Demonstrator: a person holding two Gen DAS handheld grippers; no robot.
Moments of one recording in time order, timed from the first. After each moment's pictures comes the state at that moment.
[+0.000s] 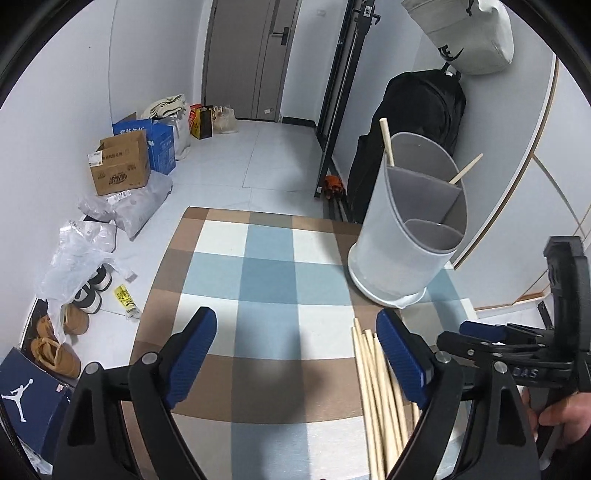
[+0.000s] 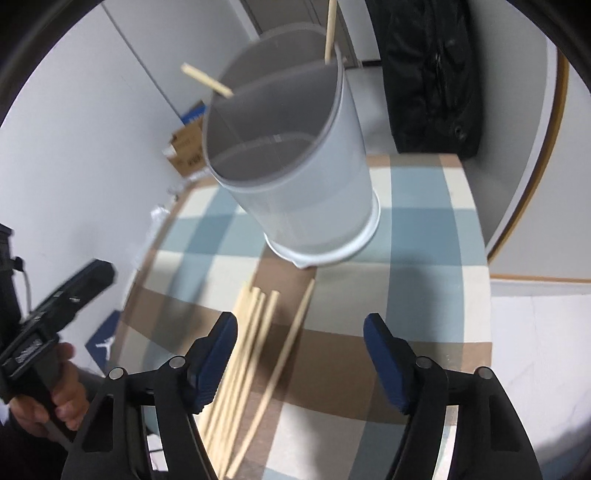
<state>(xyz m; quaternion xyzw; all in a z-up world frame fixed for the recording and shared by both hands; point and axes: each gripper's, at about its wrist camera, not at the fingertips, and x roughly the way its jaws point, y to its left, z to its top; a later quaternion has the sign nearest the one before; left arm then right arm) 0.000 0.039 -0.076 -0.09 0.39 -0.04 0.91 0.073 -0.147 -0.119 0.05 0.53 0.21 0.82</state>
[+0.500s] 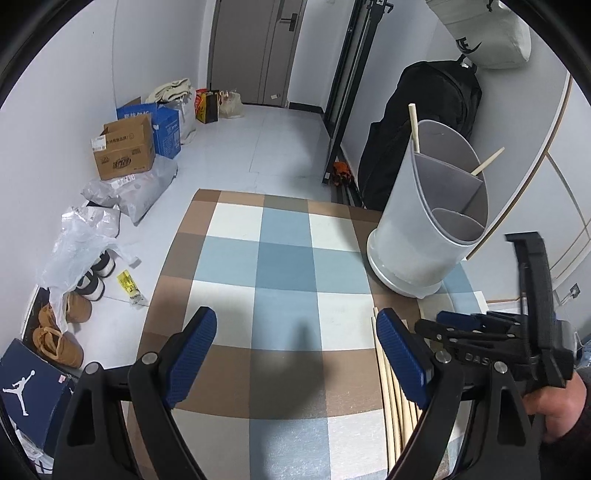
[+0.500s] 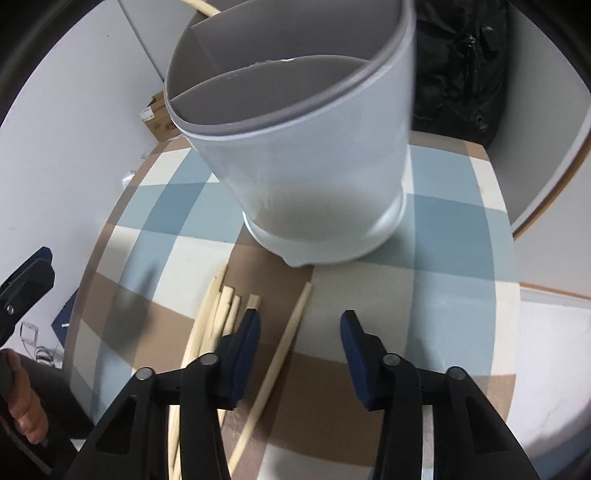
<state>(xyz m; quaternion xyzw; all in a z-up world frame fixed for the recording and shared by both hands) 0.005 0.052 -0.088 -0.10 0.42 -0.03 0.90 0.102 -0.111 -0.153 -0.03 0.56 0.18 0.81</state>
